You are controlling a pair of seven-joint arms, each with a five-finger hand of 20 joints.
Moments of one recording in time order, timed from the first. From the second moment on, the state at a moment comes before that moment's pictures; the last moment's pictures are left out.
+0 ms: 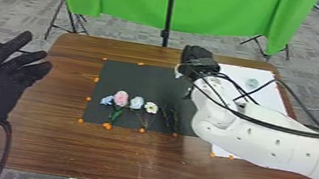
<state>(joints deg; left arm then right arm) 139.0 -49.5 -109.3 -138.1 26.7 18.5 18.0 -26.2 -54.4 -3.6 -93.2 -111.5 22.6 50.3</state>
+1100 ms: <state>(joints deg) 137.5 -48.7 -109.1 -137.2 26.8 17.5 17.7 -28.4 -58.1 -8.5 -93.6 -108.5 17.9 52.6</state>
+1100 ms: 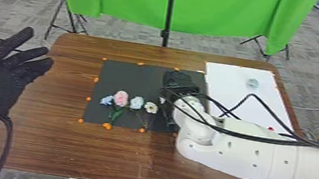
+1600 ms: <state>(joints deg) 136.1 -49.2 -108.4 -136.9 27.2 17.4 16.2 -28.5 -57.4 -8.5 -95.0 -108.9 15.6 52.1</state>
